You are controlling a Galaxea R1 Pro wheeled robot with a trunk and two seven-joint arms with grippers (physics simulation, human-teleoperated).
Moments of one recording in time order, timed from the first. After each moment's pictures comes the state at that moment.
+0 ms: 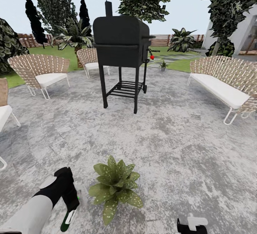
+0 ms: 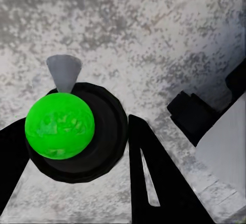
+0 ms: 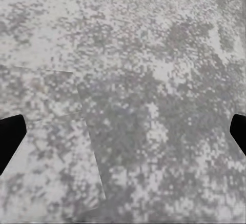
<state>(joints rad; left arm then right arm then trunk) -0.68 0.11 -0.01 -0.59 -1.19 0.56 -1.26 -0.36 -0.02 -0.16 -0.18 0.23 -0.42 -0.24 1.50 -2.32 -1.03</state>
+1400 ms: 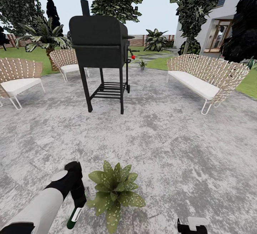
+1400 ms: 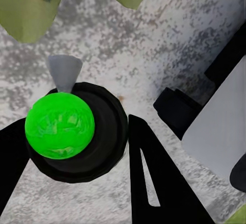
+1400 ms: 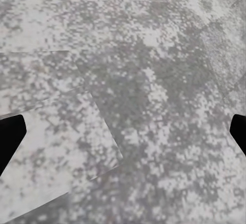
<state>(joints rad) -0.73 0.03 -0.01 -0.57 -1.33 0.54 -1.38 -0.36 -0.02 -0.16 -0.18 0.23 -0.42 -0.24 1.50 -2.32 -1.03</state>
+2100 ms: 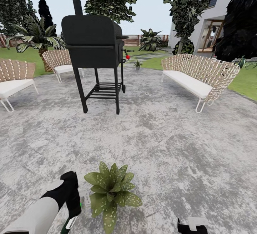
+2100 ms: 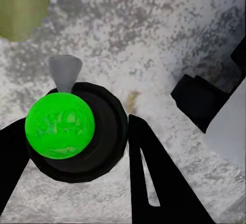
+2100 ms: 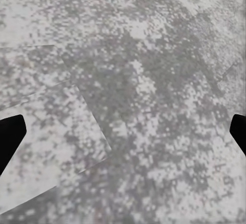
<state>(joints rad) -0.68 0.06 0.00 -0.52 -1.31 0.45 -1.23 -0.36 -0.03 -0.16 -0.18 0.23 -0.42 -0.24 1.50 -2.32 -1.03</state>
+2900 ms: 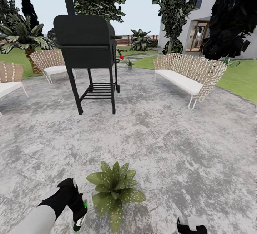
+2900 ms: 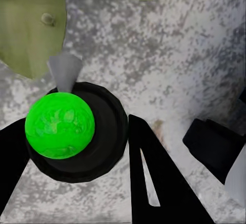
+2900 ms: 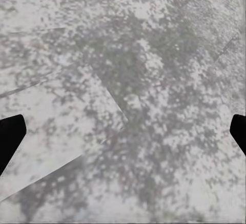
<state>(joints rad) -0.62 0.07 0.00 -0.53 -1.13 0.27 -1.09 -0.36 -0.02 -0.16 -0.18 0.23 -0.42 -0.24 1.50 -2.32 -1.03</state>
